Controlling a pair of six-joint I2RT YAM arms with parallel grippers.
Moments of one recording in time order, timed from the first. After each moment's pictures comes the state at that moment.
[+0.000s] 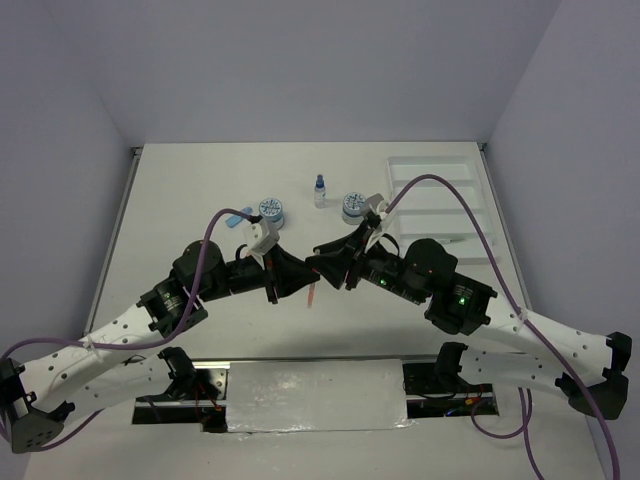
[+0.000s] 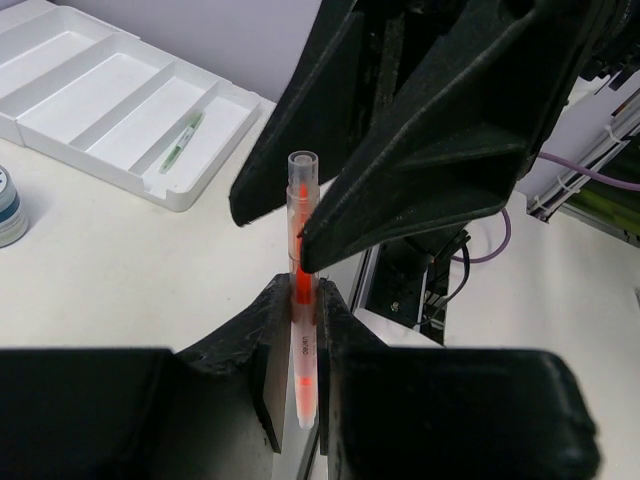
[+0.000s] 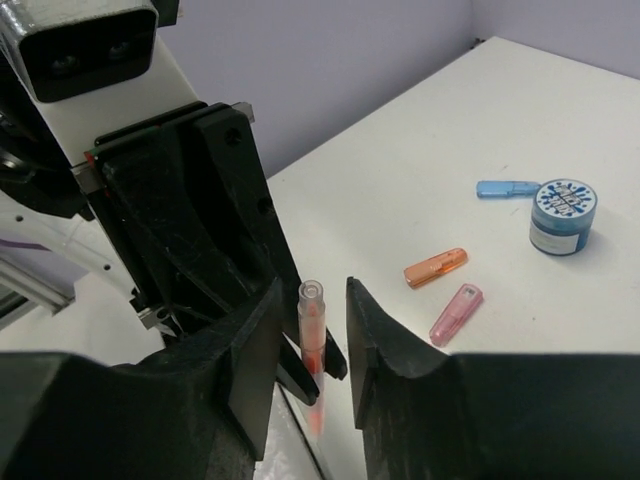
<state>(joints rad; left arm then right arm) -0.88 0.83 0.75 0.09 0.37 -0.29 1.08 0.86 0.88 0.01 0.05 0.32</state>
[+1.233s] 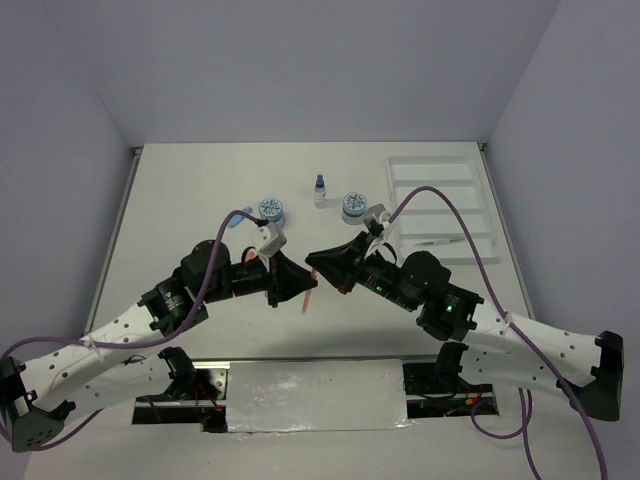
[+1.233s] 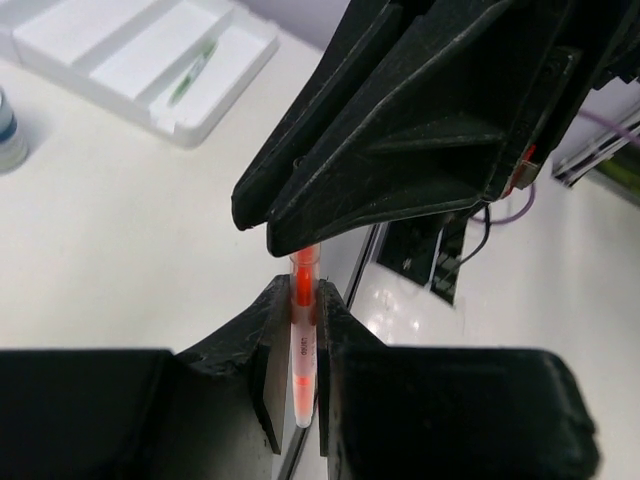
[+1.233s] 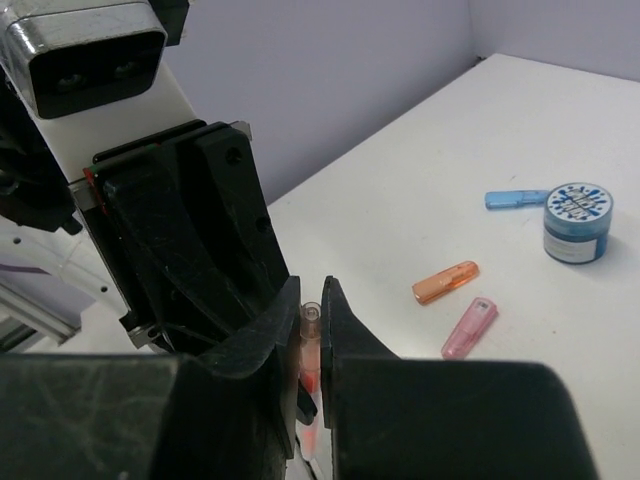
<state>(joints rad) -0.88 0.84 0.76 0.00 0.34 -0.29 1.08 0.86 0.74 0.19 0.07 0.37</state>
